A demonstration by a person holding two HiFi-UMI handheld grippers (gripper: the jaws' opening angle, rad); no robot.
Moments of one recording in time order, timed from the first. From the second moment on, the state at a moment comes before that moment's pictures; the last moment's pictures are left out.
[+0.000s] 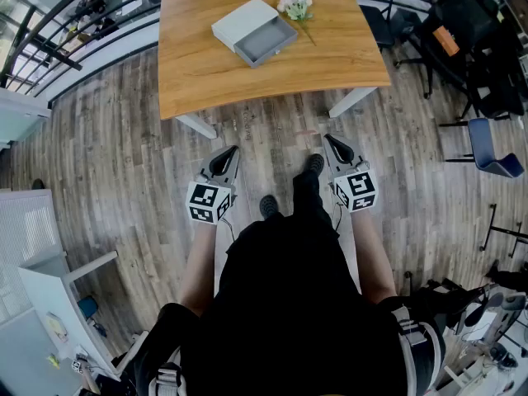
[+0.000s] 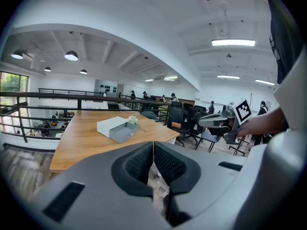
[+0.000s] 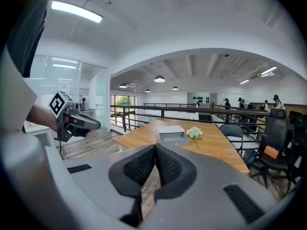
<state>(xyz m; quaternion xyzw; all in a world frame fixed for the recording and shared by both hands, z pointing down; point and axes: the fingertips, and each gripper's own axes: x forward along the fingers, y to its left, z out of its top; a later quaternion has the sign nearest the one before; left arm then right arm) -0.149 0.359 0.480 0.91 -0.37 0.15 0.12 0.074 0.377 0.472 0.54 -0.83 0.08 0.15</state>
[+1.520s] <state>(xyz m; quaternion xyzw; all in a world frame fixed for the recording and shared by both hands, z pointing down) -0.137 0.330 0.449 0.90 -0.39 0.14 0.11 0.076 0.331 0.486 0.53 -0.83 0.10 0.18</state>
